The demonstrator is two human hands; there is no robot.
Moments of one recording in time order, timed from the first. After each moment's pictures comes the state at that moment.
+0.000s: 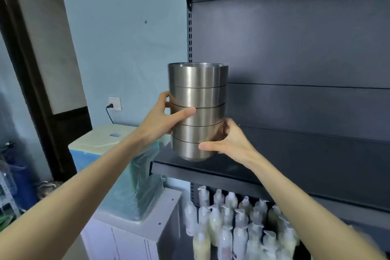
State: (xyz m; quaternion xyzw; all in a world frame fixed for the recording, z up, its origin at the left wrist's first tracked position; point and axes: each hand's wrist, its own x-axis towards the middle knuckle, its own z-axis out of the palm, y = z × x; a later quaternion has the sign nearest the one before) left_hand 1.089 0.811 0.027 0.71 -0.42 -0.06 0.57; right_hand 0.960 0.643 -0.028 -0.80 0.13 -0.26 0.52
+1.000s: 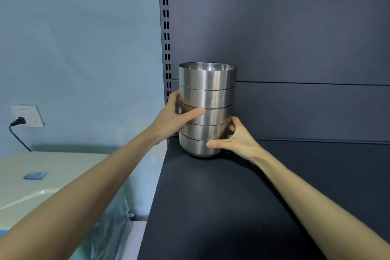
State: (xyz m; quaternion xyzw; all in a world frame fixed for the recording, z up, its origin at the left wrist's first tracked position) left_hand 1.298 0.602 -0.008 0.64 -0.53 -0.18 0.54; right_hand 1.115 0.488 -0.054 -0.77 0.28 -0.29 0.48
